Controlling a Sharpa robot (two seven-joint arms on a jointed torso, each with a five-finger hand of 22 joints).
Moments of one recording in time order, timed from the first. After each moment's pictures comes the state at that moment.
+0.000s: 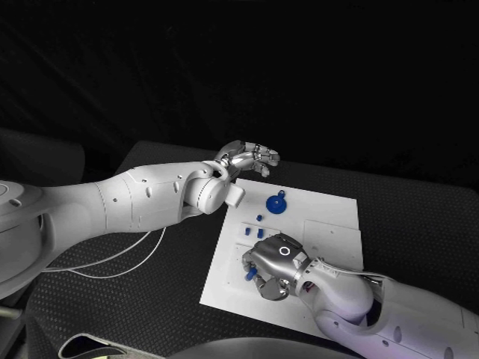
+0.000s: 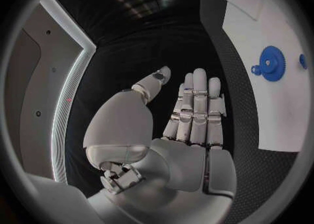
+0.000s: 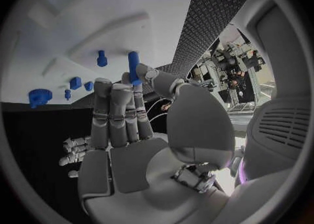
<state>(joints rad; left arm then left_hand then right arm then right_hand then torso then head) 1.17 -0.64 -0.08 1.22 -0.13 -0.27 0.31 1.10 -0.13 0.52 -0.21 0.12 0.83 0.19 0.27 0.51 1.18 0.11 0.12 0.26 1.03 0.01 0.86 0.38 0.02 0.77 -0.08 0.73 1.14 0.92 -0.53 -0.12 1.58 -2.05 -0.32 -0.16 1.19 -0.21 0.90 -0.24 0.05 1.05 0.10 0.40 0.47 1.30 0.04 0.17 0.13 1.35 -0.08 0.97 0.94 0.22 1.17 -0.01 0.80 1.31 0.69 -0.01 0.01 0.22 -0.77</state>
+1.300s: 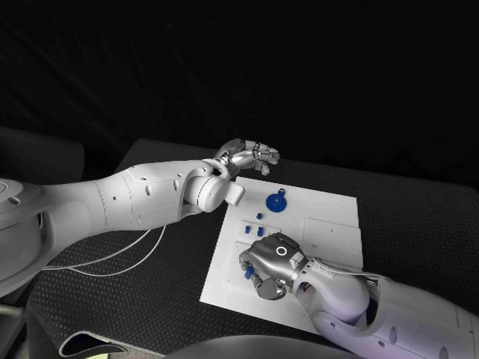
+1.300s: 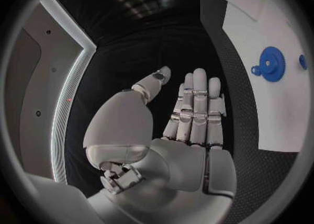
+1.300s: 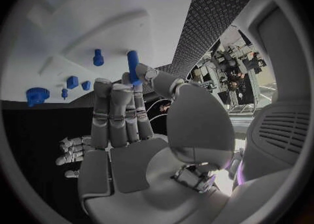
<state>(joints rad) 1.17 -0.64 -0.08 1.22 -0.12 -0.27 0.31 1.10 -0.13 0.52 -0.21 0.12 0.83 0.19 0.27 0.51 1.18 0.11 0.12 0.26 1.03 0.01 0.86 0.39 0.02 0.77 -0.08 0.73 1.14 0.92 -0.52 -0.13 1.58 -2.07 -0.33 -0.18 1.19 -0.21 0.90 -0.24 0.05 1.05 0.09 0.40 0.48 1.30 0.04 0.17 0.13 1.35 -0.08 0.97 0.94 0.22 1.17 -0.01 0.80 1.31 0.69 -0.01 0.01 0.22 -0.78</state>
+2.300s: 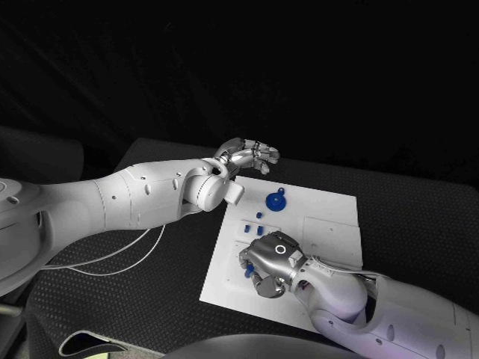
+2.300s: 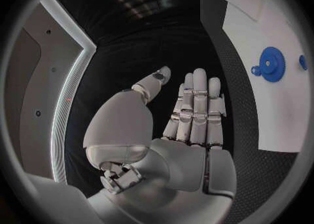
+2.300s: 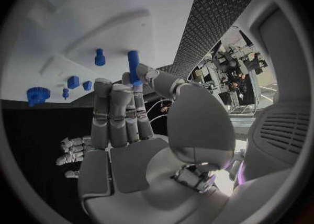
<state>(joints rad) 1.17 -0.64 -0.08 1.22 -0.12 -0.27 0.31 1.10 -0.13 0.52 -0.21 0.12 0.83 0.18 0.27 0.51 1.18 0.11 0.12 0.26 1.03 0.01 0.86 0.39 0.02 0.77 -0.08 0.73 1.14 0.92 -0.51 -0.13 1.57 -2.08 -0.33 -0.18 1.19 -0.22 0.91 -0.24 0.05 1.05 0.09 0.40 0.48 1.30 0.04 0.17 0.13 1.35 -0.08 0.98 0.94 0.22 1.17 -0.01 0.81 1.31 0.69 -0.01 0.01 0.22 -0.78</state>
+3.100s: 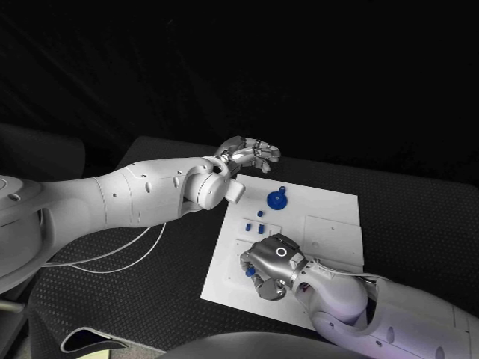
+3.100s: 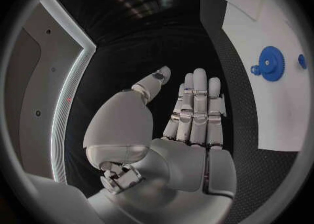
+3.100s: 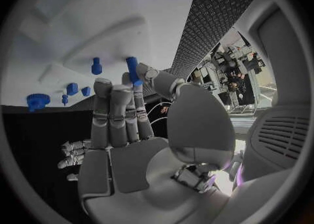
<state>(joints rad) 1.17 -0.64 -0.08 1.22 -0.12 -0.27 0.31 1.10 -0.13 0.52 -0.20 0.12 0.82 0.18 0.27 0.51 1.18 0.11 0.12 0.26 1.03 0.01 0.86 0.39 0.02 0.77 -0.08 0.73 1.14 0.91 -0.51 -0.14 1.56 -2.07 -0.33 -0.18 1.19 -0.21 0.91 -0.24 0.04 1.05 0.09 0.40 0.48 1.30 0.04 0.16 0.18 1.35 -0.08 0.98 0.94 0.22 1.17 -0.01 0.81 1.31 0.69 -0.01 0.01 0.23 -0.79</state>
